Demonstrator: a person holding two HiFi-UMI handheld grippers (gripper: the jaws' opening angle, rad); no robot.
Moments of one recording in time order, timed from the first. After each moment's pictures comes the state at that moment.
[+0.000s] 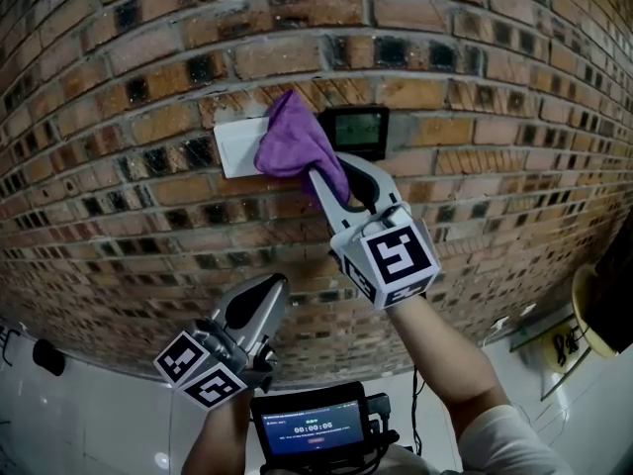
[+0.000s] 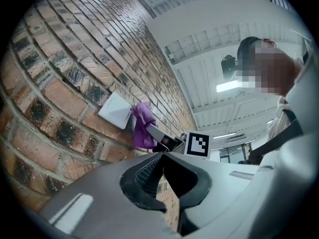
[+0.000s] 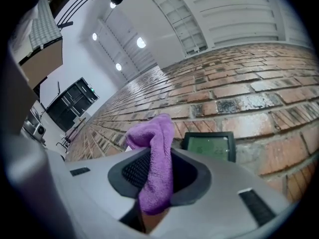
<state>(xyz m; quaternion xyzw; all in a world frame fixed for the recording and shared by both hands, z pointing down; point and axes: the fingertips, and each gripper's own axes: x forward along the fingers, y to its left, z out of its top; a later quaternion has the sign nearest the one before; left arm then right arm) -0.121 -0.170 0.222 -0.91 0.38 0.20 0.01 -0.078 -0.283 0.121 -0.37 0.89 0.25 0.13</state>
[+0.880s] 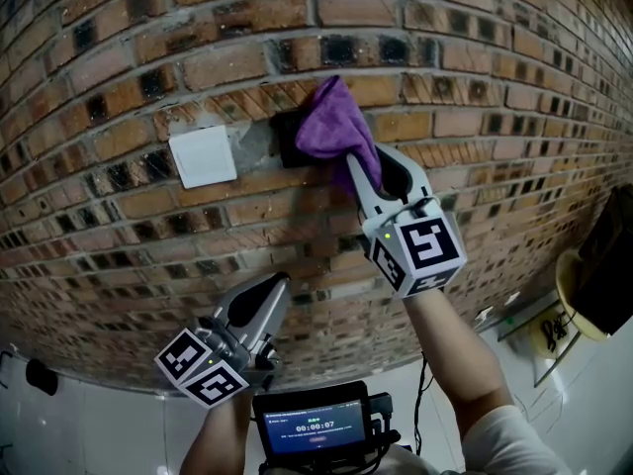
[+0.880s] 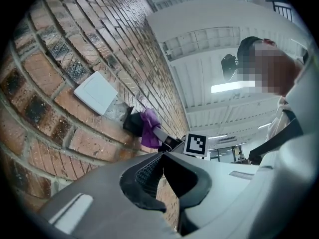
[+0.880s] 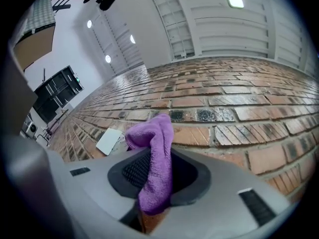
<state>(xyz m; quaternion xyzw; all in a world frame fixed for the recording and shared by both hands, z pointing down) -0.063 -0.185 0.221 -0.93 0.32 0.19 0.00 0.038 -0.305 0.109 -0.46 0.84 0.25 0.14</state>
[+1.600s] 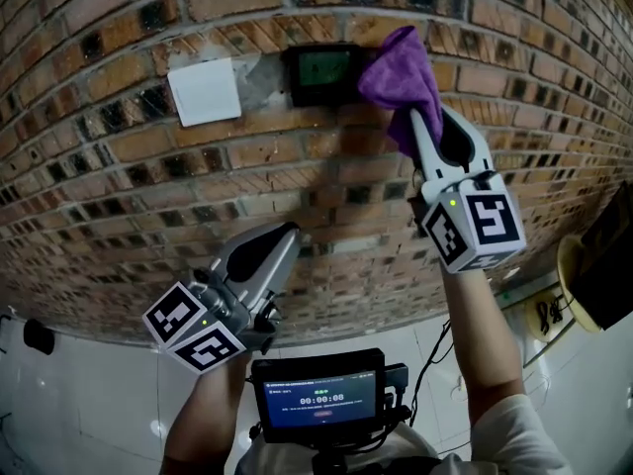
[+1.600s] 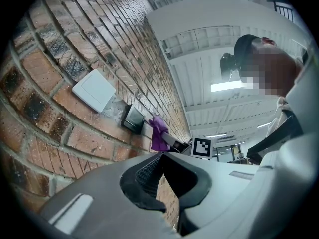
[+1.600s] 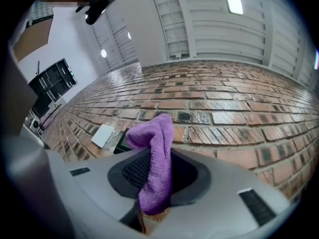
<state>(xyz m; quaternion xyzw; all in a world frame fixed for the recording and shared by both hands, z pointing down) -0.056 -0.183 0.218 -0.93 0.32 0.18 -0.01 0.093 -0.293 0.114 -0.50 0.82 0.24 0.13</state>
